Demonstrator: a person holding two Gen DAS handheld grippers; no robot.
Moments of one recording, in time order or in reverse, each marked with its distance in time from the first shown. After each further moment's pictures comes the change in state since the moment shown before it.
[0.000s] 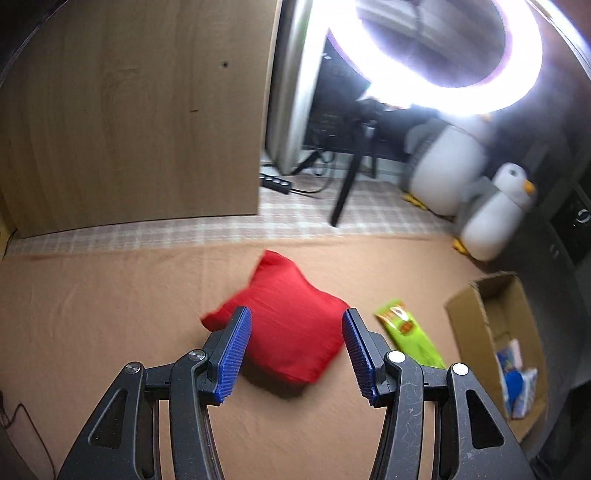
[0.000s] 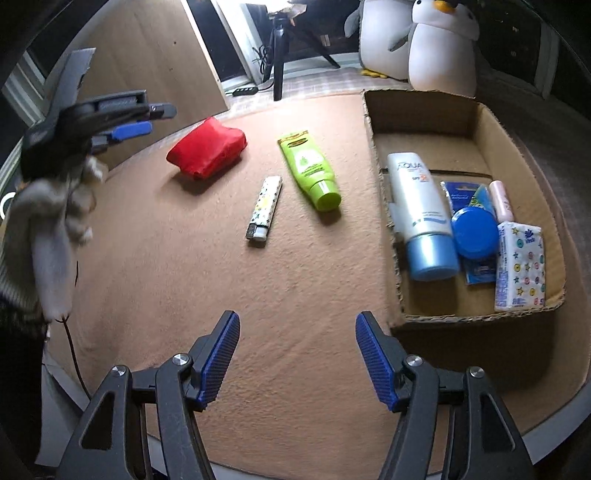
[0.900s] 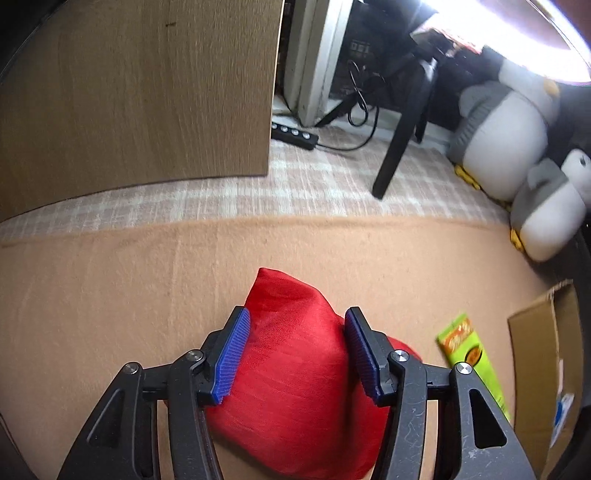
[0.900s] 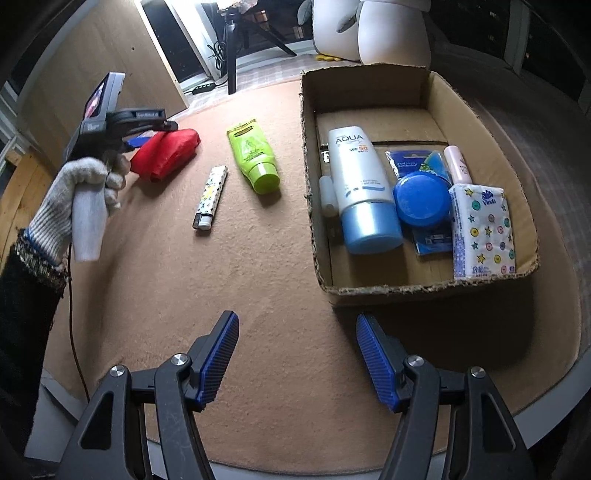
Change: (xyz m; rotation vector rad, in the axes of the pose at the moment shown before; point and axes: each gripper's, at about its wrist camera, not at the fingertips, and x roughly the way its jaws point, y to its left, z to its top) left arm 0.114 0.001 0.001 -0.025 0.117 0.043; right arm -0.003 -0.039 -0.010 0.079 0.023 -0.057
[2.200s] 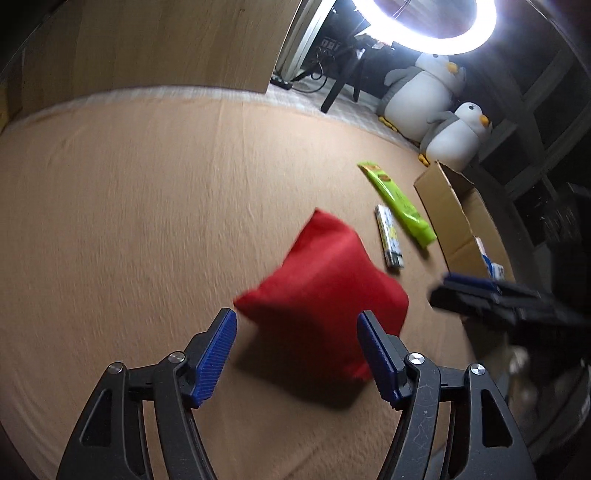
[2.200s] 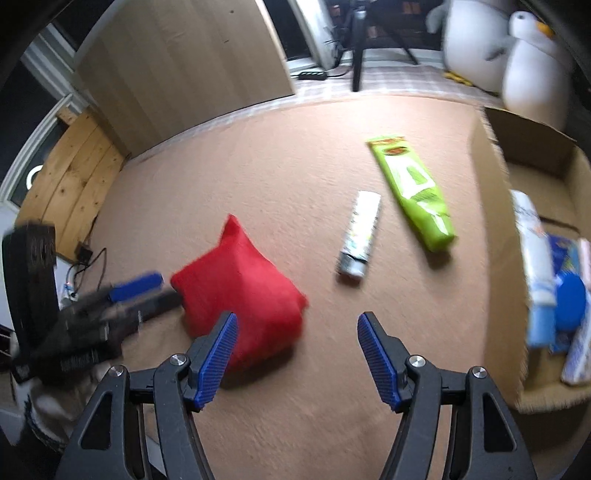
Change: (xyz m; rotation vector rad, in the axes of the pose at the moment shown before) left arm -0.152 0.053 -0.209 -0.050 0.040 -0.252; right arm 0.048 0.114 0.050 -0.202 0.045 0.221
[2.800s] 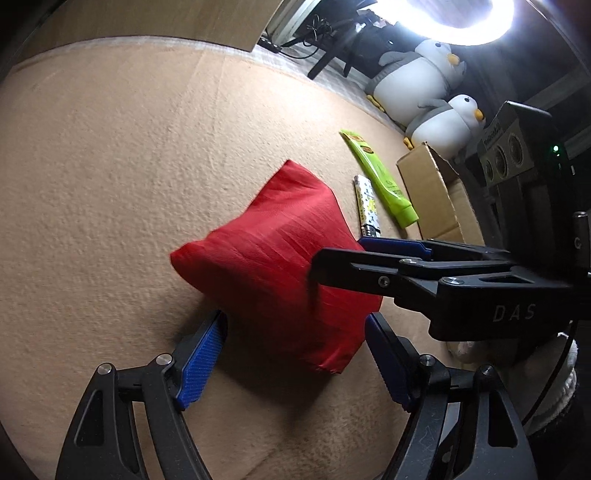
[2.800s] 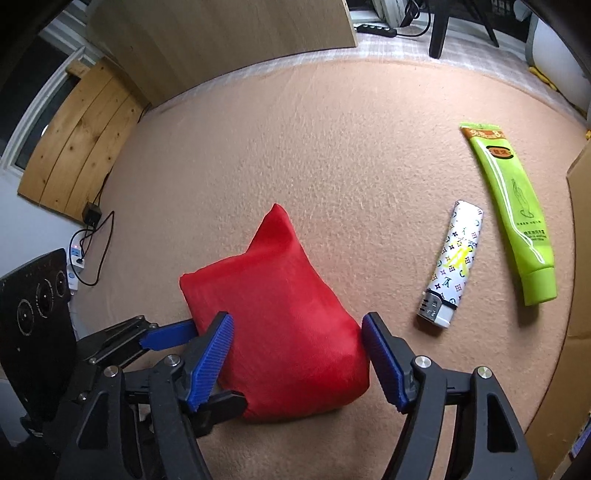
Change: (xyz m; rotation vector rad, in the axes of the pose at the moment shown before) left arm 0.035 -0.002 -0.016 -0.082 0.091 -0.145; right arm 0.059 0.026 0.029 -0.108 0.178 0.067
